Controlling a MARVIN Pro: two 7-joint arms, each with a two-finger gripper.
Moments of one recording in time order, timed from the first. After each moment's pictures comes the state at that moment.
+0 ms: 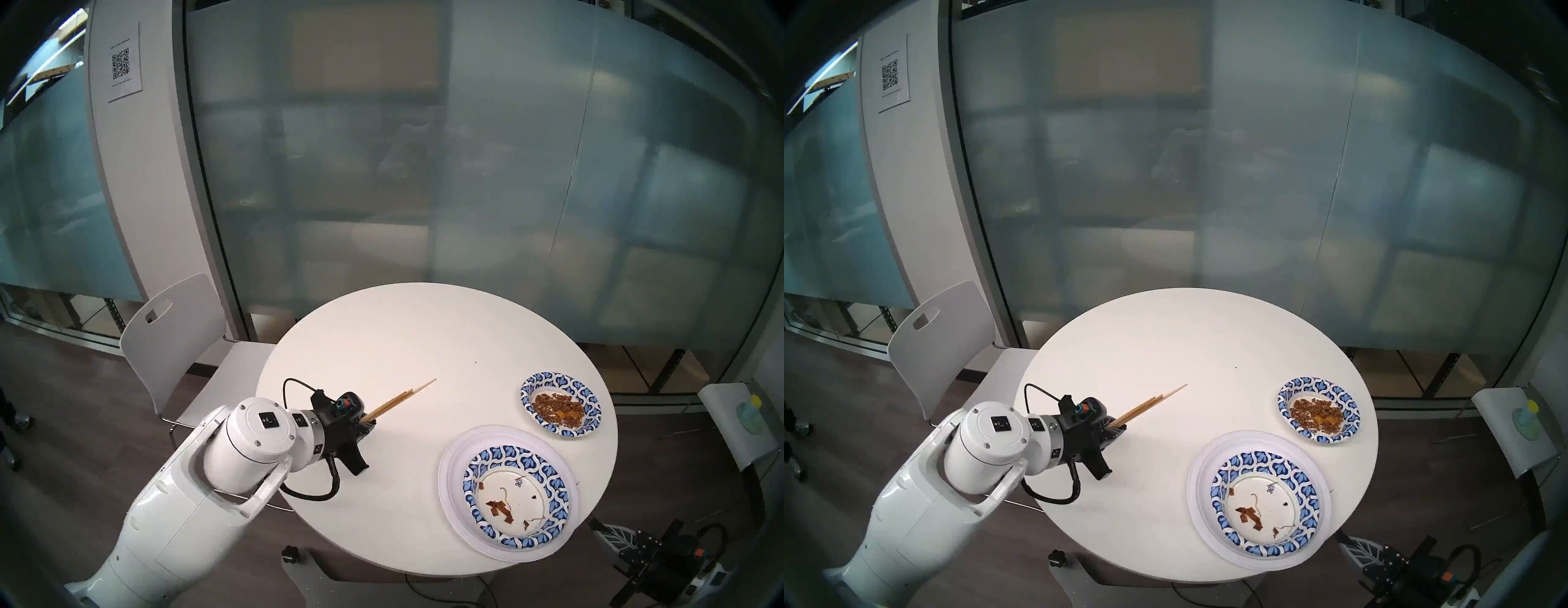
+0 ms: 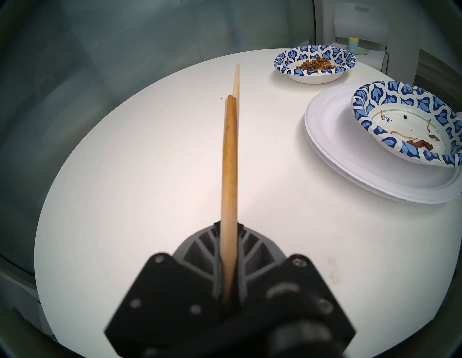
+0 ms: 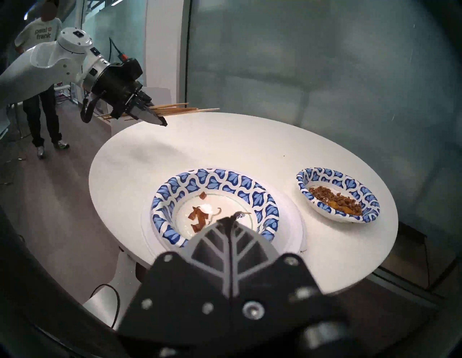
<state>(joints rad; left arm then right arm) 1.70 -1.06 -1.26 -2.09 0.15 0.70 -0.60 -2.47 -1.86 2.48 -2.25 0.15 -0.15 1.33</state>
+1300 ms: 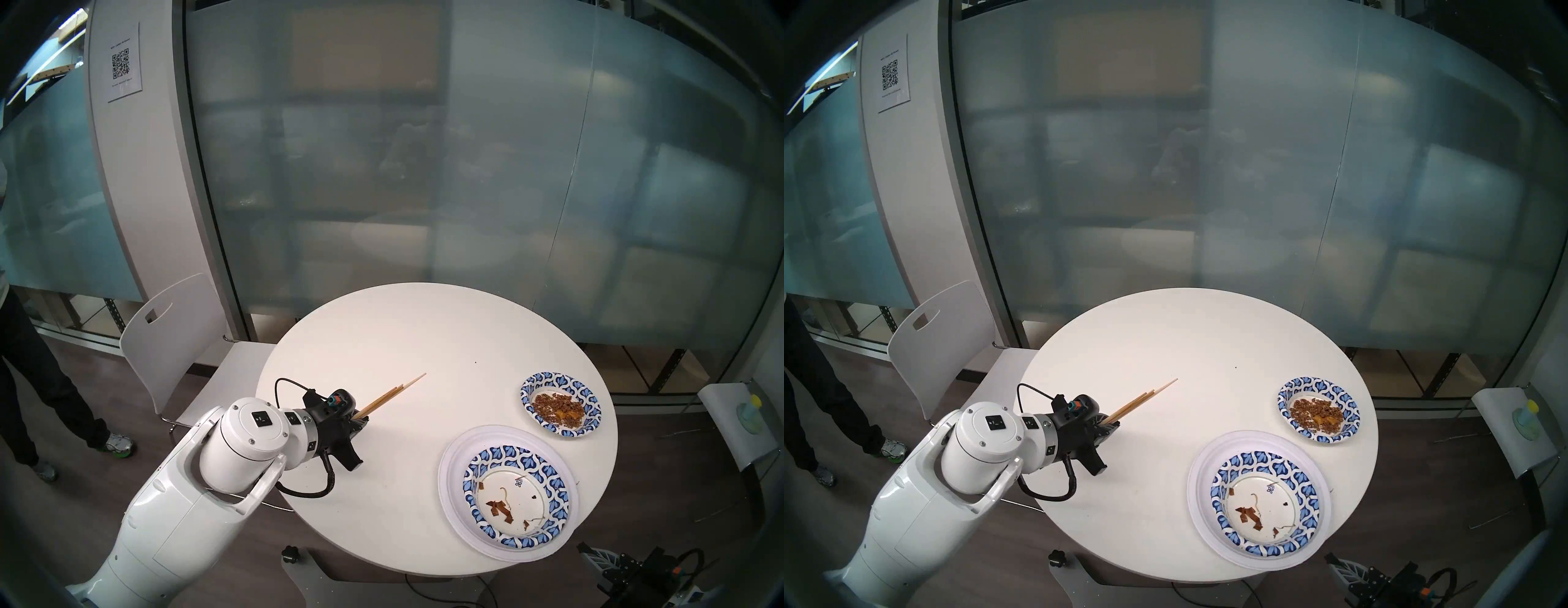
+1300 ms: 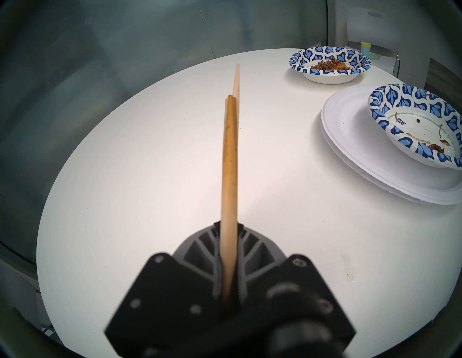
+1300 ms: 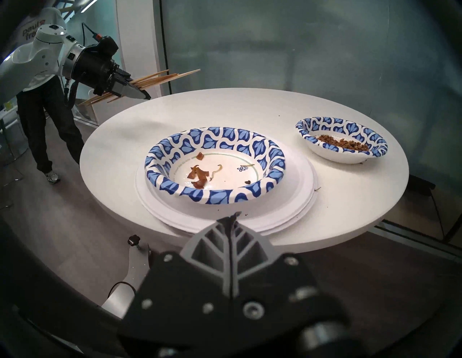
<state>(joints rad) 1.71 -1.06 -1.29 -2.07 0.12 0.68 -0.56 -2.45 -1.88 2.44 -2.13 0.07 -0.13 1.30</state>
